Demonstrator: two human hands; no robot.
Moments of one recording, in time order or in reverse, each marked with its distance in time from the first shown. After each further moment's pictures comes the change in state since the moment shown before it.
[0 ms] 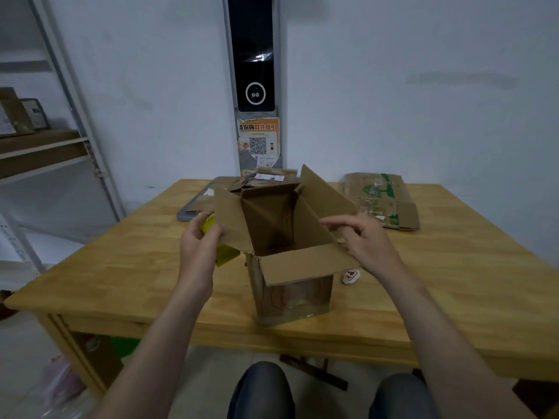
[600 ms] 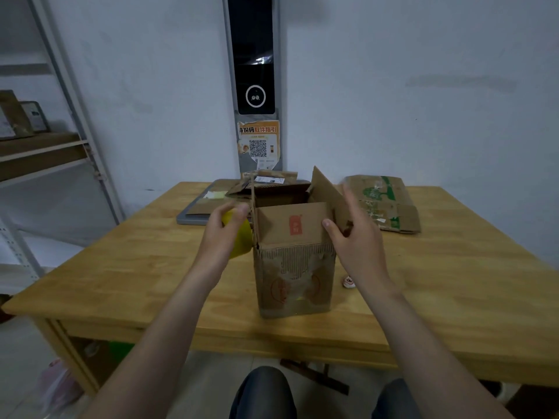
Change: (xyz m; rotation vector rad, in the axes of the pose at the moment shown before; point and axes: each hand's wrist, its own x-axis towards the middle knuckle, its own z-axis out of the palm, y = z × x) left_hand 0.014 0.011 0.028 0.330 -0.148 0.066; right_hand 0.005 0.008 0.031 -0.159 0.271 0.020
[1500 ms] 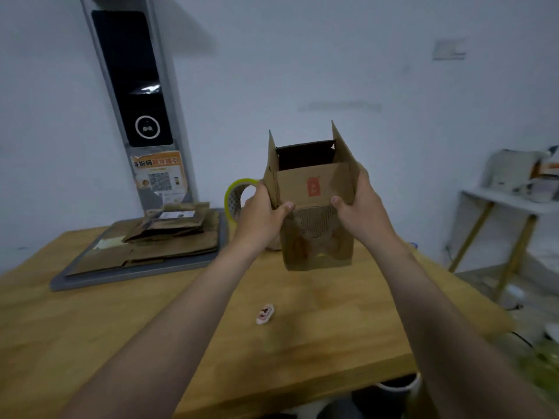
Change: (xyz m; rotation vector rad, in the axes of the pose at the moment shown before) left_hand 0.023 0.084 0.249 0.323 -0.363 0.521; right_hand 0.082 0.046 -0.186 -0.066 0.145 0.203
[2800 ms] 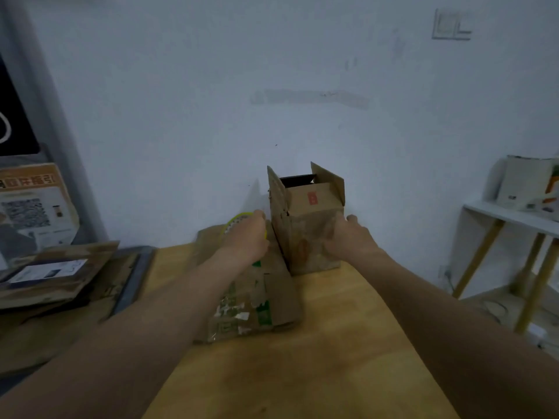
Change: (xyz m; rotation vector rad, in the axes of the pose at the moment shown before) left_hand 0.289 -0.152 0.249 0.625 -0.280 0.092; right_hand 0.279 0.285 0.063 -0.628 -0.302 0.327
